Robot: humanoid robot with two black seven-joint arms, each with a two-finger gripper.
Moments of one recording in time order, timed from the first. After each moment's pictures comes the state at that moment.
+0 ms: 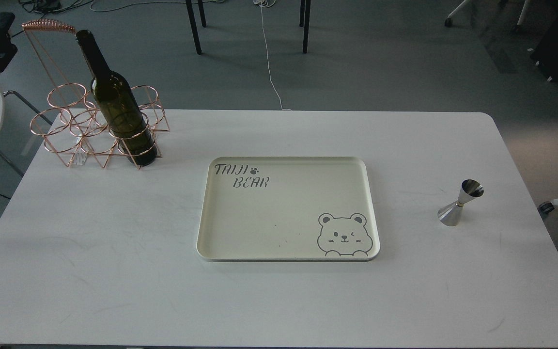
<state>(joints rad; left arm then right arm) -0.91 0.86 -0.45 -0.84 -0.12 -0.25 -0.44 0.87 -0.72 0.51 0.48 0.11 0.40 0.49</state>
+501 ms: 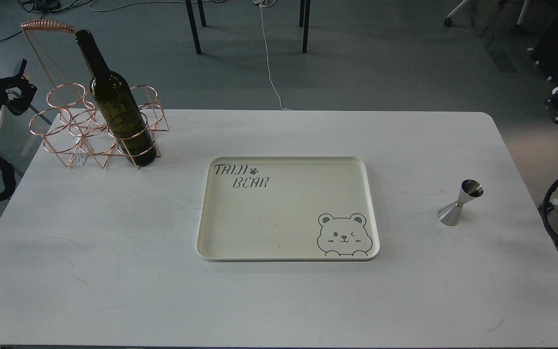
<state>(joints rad) -0.77 0.64 -0.55 -0.55 -0.46 -0.49 -0.41 0.81 -0.53 0.59 0.34 0.29 0.43 0.38</state>
